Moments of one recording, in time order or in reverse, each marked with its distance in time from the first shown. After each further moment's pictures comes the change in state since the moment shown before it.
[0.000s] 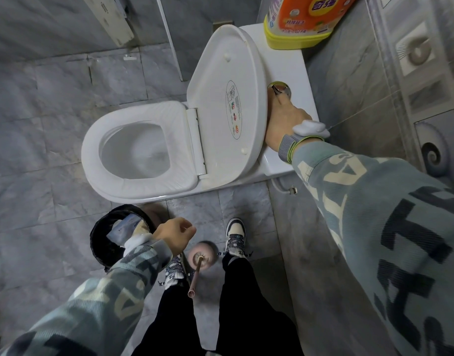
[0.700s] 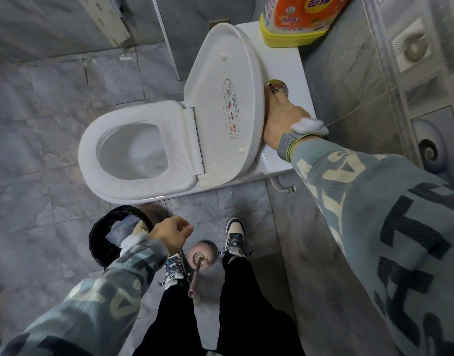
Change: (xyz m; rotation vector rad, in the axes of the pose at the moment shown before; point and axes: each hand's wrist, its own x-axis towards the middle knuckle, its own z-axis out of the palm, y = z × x) left_hand 0.005 -0.003 -0.002 0.020 0.021 0.005; right_hand -0.007 -0.001 -0.009 -0.013 -0.028 0.025
